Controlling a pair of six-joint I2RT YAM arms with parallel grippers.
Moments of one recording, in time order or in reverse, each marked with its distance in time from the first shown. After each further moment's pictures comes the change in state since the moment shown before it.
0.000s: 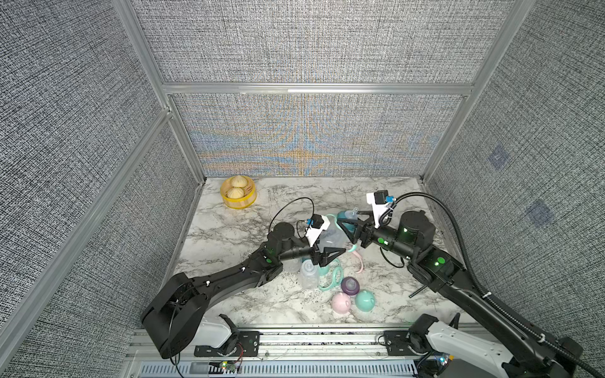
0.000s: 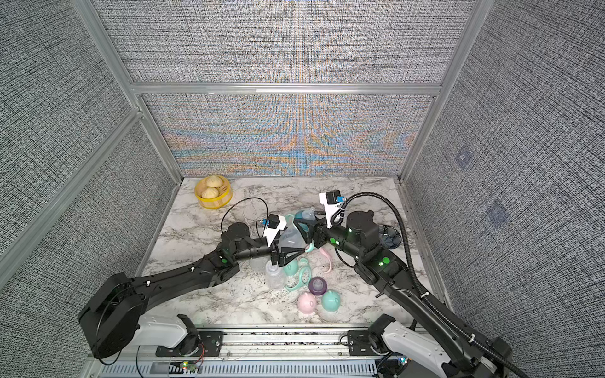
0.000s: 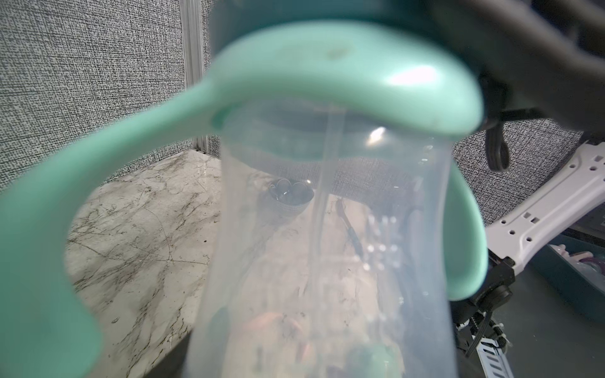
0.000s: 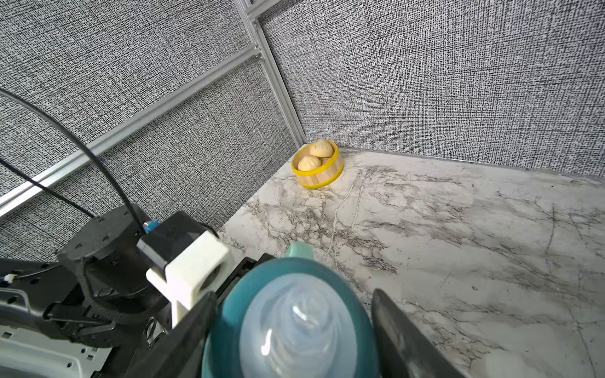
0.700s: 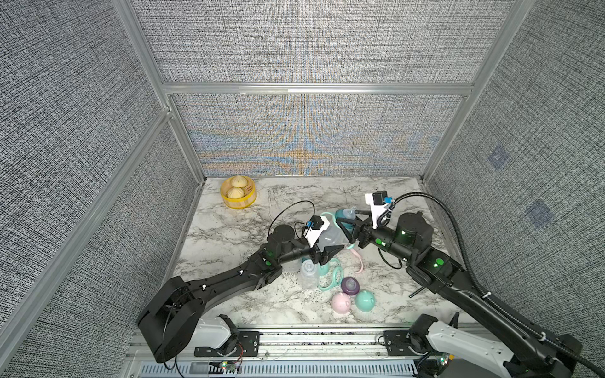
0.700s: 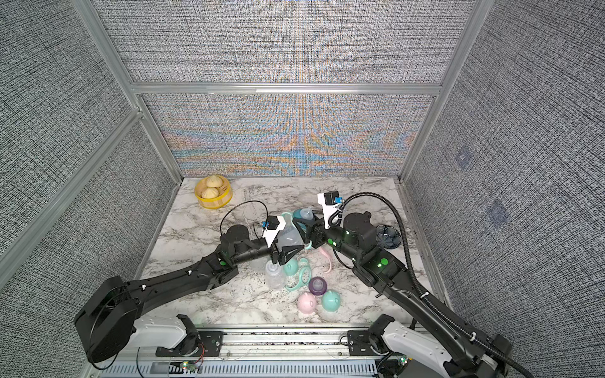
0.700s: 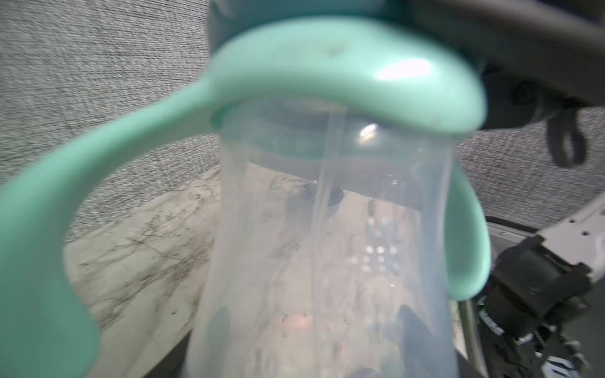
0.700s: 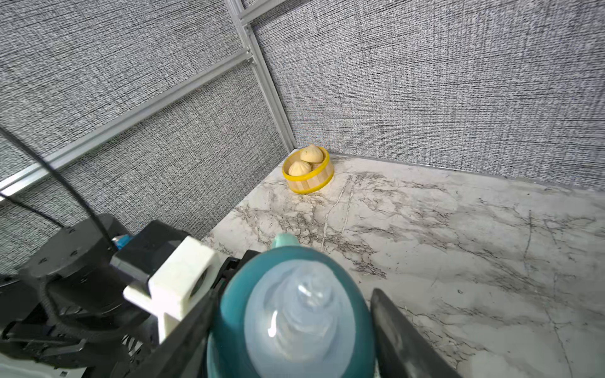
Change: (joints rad) left arm -0.031 -0.042 -0.018 -0.030 -0.214 0.115; right arm 0.073 0.002 0.004 0.001 0.137 -0.024
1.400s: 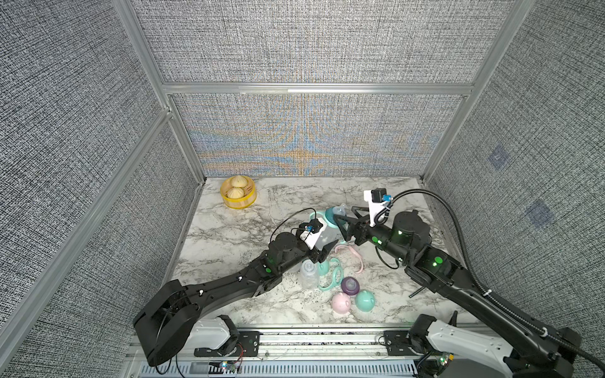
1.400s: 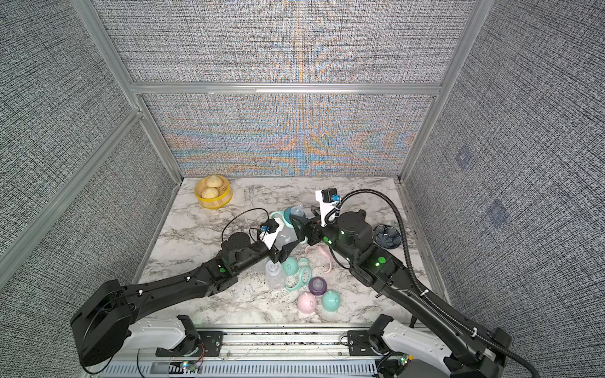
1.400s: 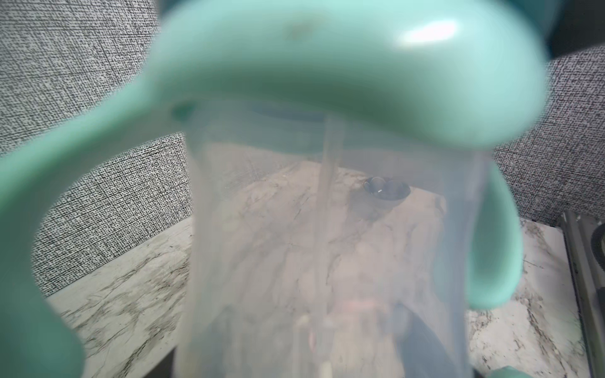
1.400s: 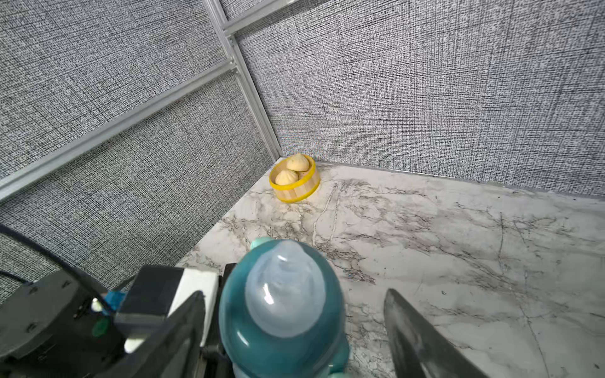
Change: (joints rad) left arm -0.060 -0.033 -0.041 0.000 -0.300 0.079; right arm 0.019 0.013 0.063 -0.051 0.079 0.000
